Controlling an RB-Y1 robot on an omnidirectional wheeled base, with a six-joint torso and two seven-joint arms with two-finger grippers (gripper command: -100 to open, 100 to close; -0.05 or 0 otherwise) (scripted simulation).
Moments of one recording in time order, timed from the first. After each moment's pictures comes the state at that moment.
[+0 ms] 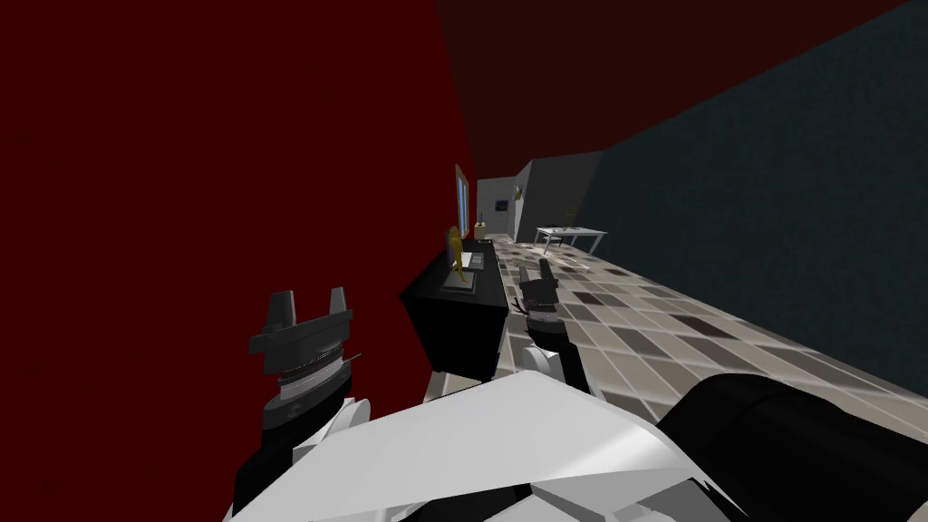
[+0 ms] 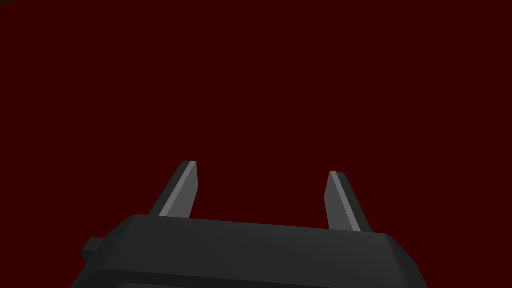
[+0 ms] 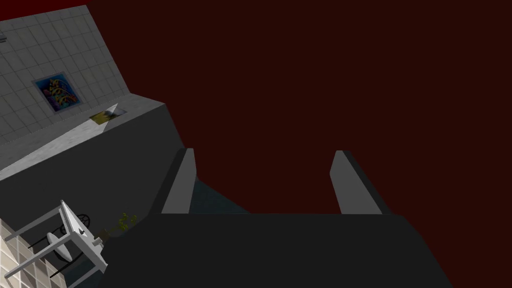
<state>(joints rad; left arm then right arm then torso) 0.55 0.02 -0.06 -2.36 0.05 -0.65 0.12 0.53 0.03 0.00 -2.32 -0.11 -0.53 -0.04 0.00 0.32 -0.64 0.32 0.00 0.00</state>
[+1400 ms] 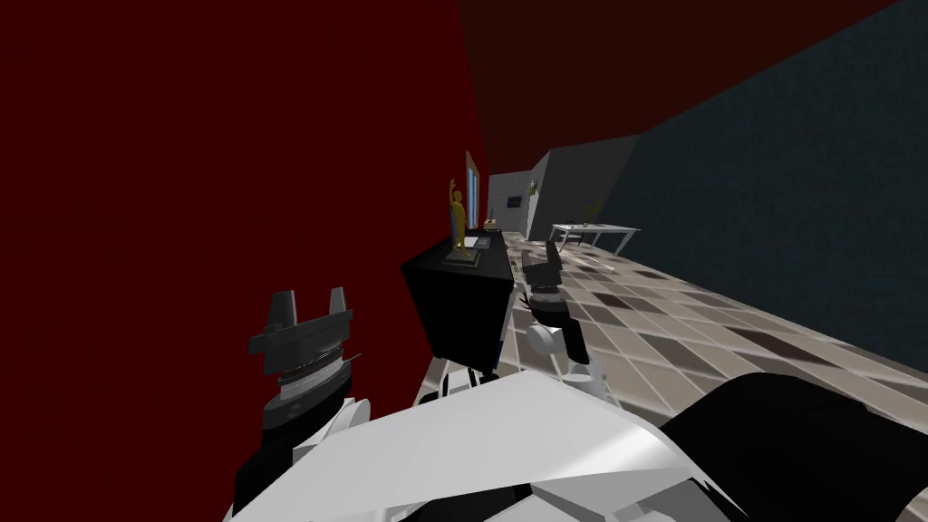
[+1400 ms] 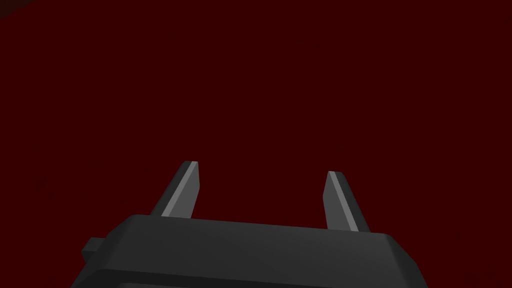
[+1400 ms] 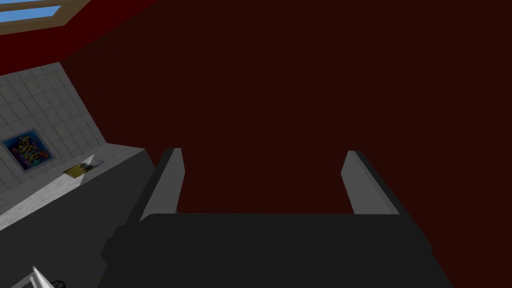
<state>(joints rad) 0.55 0.02 -0.06 -2.36 0.05 -0.65 0.12 0.32 -0.16 -0.10 -2.26 -0.27 -0.52 0.05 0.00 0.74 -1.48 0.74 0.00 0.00</state>
